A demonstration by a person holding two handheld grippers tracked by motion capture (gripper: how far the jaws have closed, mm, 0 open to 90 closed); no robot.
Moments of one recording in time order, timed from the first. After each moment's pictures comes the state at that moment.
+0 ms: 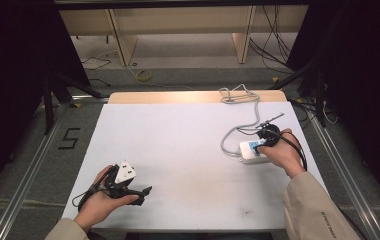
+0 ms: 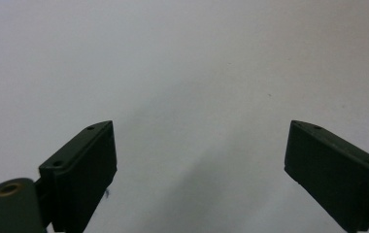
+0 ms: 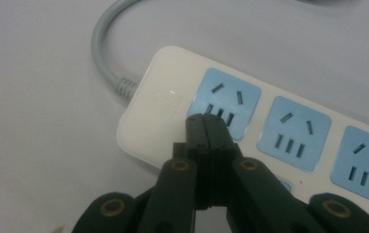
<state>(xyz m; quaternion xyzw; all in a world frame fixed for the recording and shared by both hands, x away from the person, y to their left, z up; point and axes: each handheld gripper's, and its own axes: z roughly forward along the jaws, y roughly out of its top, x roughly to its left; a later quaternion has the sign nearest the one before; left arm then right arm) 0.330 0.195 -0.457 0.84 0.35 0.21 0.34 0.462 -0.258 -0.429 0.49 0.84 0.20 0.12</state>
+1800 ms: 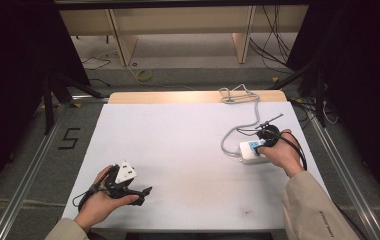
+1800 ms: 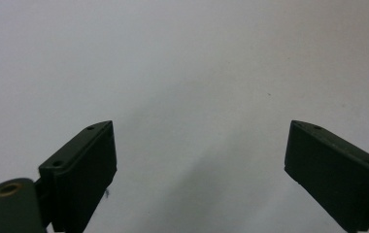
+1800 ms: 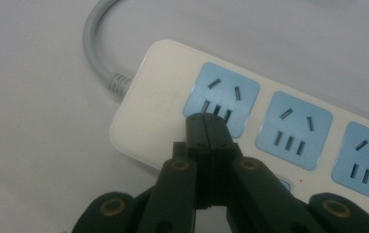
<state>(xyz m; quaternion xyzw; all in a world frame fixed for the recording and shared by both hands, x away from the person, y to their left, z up) 0.330 0.194 -0.457 0.85 0.35 0.21 0.34 0.464 -0.258 -0.433 0.49 0.84 0.19 0.11</state>
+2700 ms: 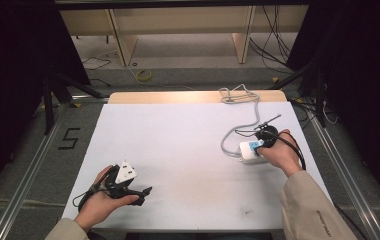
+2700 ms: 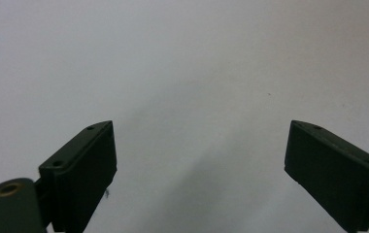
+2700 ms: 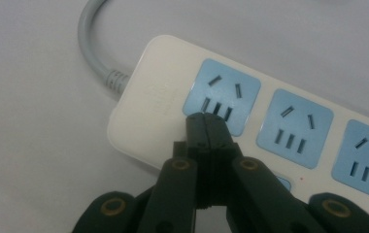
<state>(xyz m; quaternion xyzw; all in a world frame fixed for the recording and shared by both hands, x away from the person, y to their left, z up) 0.330 0.194 -0.457 0.85 0.35 0.21 0.34 0.463 -0.254 -0.434 0.49 0.85 0.18 0.12</state>
